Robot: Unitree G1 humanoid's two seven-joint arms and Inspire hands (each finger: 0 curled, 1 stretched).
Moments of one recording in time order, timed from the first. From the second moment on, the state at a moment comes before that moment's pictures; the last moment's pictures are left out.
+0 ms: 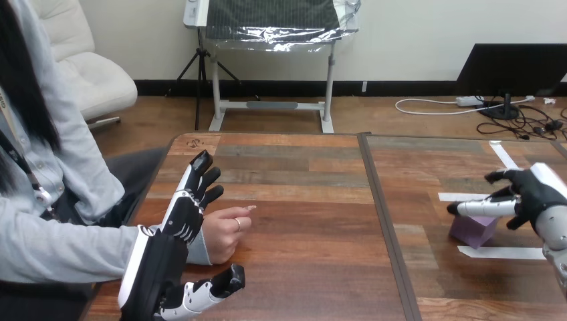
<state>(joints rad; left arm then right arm) 0.01 0.12 -0.02 0.79 -0.19 -1.32 -0.34 -0.73 -0.55 0.10 1.30 -0.37 -0.05 0.00</state>
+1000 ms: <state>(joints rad) 0.05 0.12 -0.02 0.76 -0.20 -1.32 -0.34 -0.73 -0.55 0.15 1.31 -0.39 -0.03 0.08</state>
